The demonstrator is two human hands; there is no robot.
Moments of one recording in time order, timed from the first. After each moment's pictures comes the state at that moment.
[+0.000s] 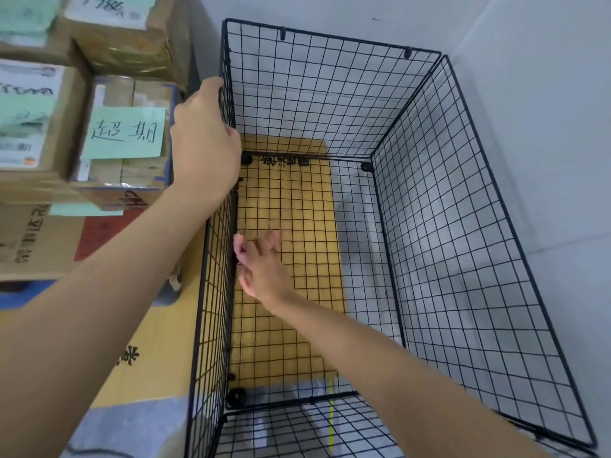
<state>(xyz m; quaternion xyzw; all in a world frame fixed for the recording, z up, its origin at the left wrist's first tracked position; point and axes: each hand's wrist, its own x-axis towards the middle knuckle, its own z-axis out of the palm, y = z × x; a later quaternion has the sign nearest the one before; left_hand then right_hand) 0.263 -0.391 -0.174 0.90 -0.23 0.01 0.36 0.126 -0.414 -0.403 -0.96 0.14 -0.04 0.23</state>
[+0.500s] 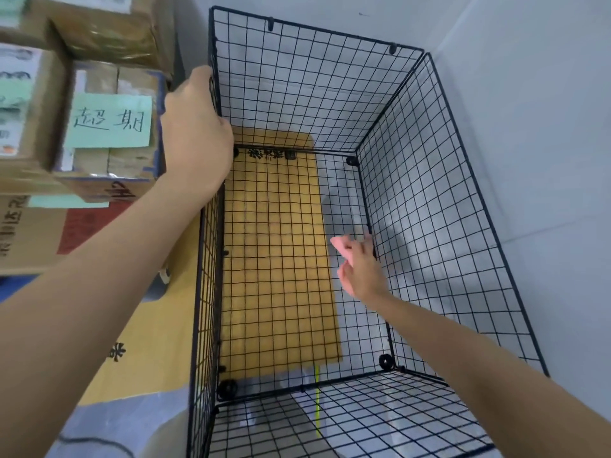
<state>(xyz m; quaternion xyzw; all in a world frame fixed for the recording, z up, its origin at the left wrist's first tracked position) 0.260 -0.392 -0.170 0.91 -0.22 0.03 0.35 -0.009 -0.553 -0.388 -0.90 0.41 0.05 0.15</state>
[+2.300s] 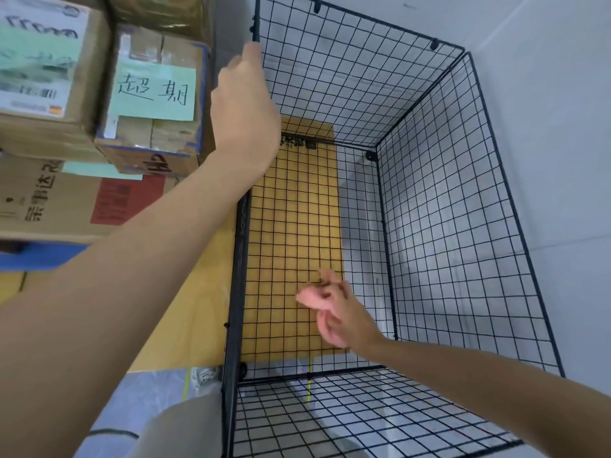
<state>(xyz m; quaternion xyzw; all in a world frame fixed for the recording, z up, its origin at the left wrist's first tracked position) 0.263 -0.396 -0.172 0.91 -0.21 0.02 0.36 -0.043 -0.455 -0.380 -0.92 0.24 0.15 0.26</state>
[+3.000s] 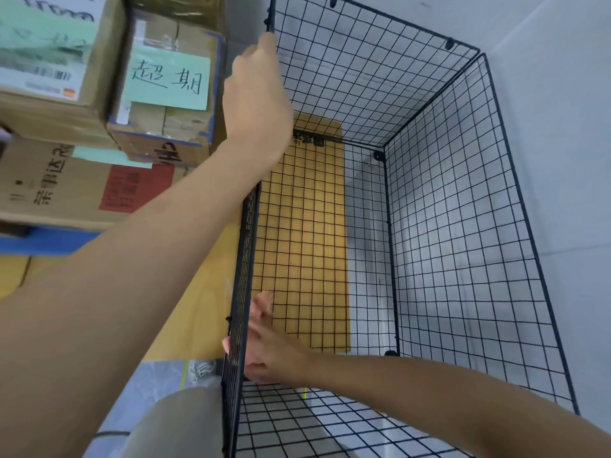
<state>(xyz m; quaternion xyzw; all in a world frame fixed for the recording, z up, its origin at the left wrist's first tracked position) 0.265 -0.396 -0.175 0.91 -0.21 0.04 0.36 0.008 -0.346 -0.365 -0.90 -0.03 0.28 0.34</state>
